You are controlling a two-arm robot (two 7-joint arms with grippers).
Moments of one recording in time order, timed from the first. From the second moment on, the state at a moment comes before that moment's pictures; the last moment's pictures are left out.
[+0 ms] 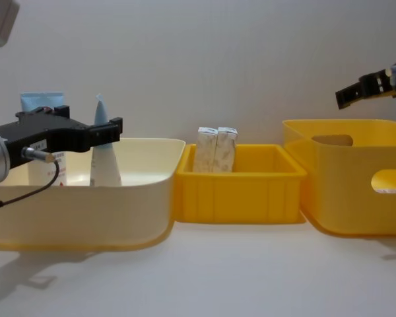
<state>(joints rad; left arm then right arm) -0.32 0.39 0.31 -1.48 -0.33 -0.03 -0.17 0.60 0.24 -0.27 -1.53 0.14 0.86 0.04</state>
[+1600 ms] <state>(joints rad) -0.50 0.33 0.35 -1.22 -0.32 -0.05 -0.34 0.60 0.24 -0.27 -1.53 0.14 0.86 0.04</state>
